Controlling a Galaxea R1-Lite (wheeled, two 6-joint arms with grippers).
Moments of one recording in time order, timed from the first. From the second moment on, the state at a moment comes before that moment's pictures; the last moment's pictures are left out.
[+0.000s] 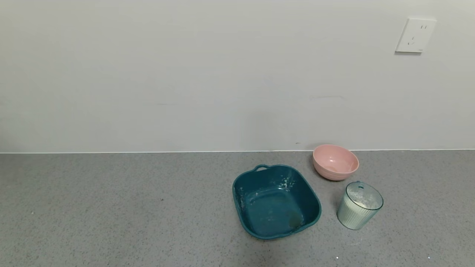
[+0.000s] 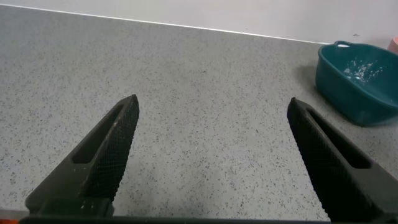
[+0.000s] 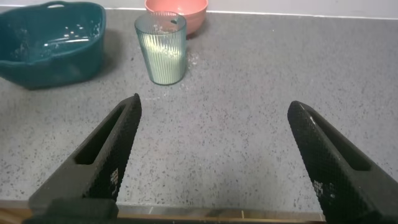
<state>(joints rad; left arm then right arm) 0.00 0.00 0.00 0.00 0.02 -0.12 0.00 0.00 -0.03 0.07 0.01 0.01</state>
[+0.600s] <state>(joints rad) 0.00 0.00 0.00 0.00 0.02 -0.12 0.00 0.23 -0.25 0.19 0.05 0.02</state>
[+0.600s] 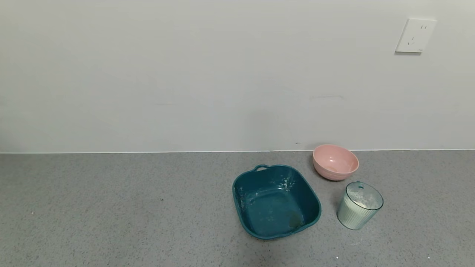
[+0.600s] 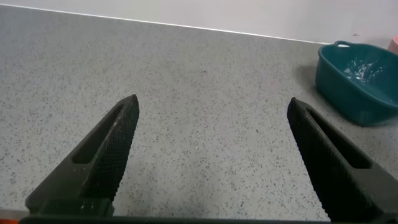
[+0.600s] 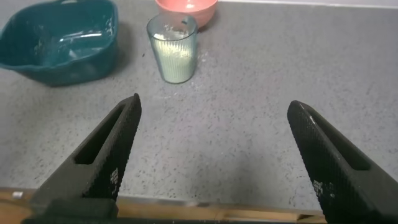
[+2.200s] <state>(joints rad) 0.00 0.00 0.00 0.00 0.02 -0.12 0.22 0.95 -0.16 -0.33 0.05 0.08</state>
